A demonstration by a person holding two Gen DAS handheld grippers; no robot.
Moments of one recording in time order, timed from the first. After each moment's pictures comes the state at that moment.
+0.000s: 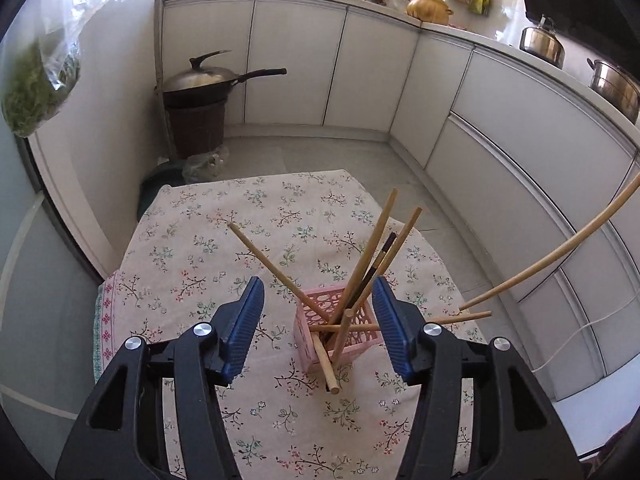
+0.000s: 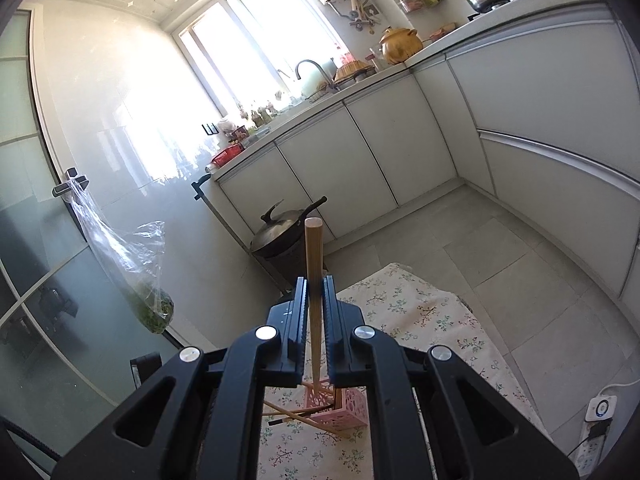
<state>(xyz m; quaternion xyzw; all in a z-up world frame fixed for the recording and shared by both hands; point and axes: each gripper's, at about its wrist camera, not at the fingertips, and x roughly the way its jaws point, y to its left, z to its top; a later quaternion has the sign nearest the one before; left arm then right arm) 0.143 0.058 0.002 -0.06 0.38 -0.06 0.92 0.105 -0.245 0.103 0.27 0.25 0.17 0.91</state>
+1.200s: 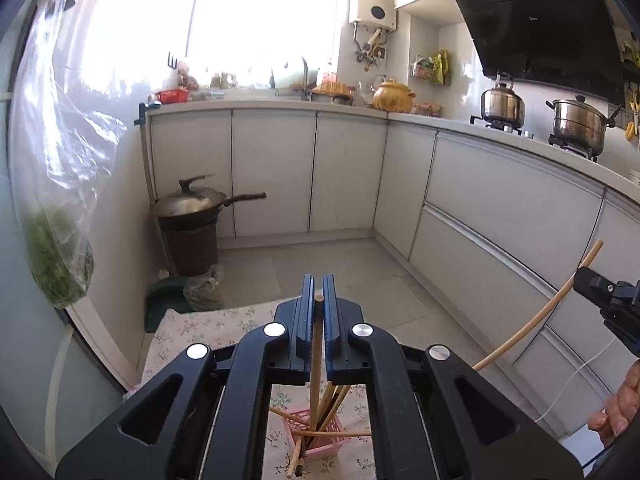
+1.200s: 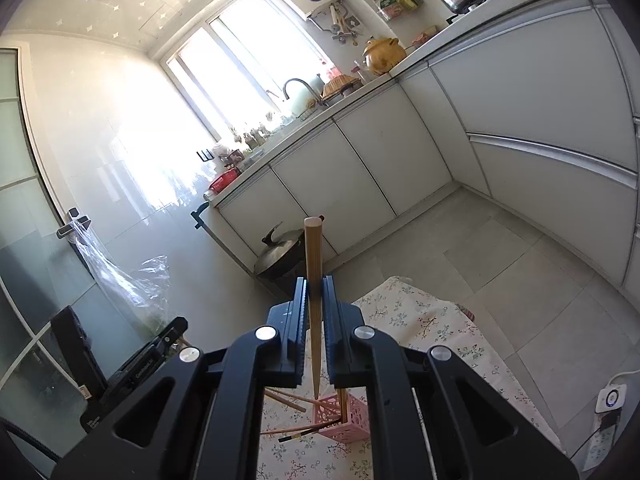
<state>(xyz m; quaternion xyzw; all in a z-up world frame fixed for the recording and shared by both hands) 0.140 0.015 0.118 -0.02 0.22 -0.06 0.97 0.109 -0.273 0.116 0.31 0.23 0.17 0.91</state>
